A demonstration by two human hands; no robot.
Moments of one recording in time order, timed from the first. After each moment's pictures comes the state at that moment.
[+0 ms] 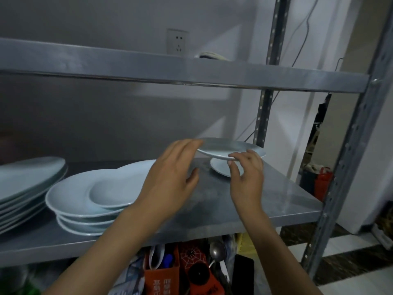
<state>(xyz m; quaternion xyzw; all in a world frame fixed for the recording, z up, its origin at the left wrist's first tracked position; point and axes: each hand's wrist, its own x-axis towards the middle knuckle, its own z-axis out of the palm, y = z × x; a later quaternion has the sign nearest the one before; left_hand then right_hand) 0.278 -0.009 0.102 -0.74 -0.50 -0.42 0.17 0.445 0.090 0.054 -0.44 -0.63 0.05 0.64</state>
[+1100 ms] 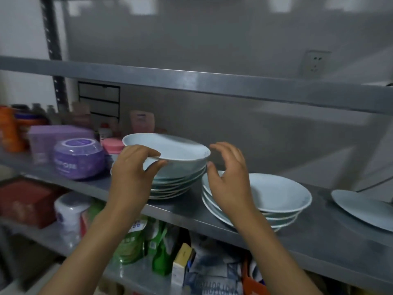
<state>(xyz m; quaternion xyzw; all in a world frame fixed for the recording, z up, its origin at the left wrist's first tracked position) 0.032 -0.184 0.091 -0.44 -0.67 -0.50 0.33 0.182 -0.057 0.101 -0.18 -0.81 0.17 0.53</state>
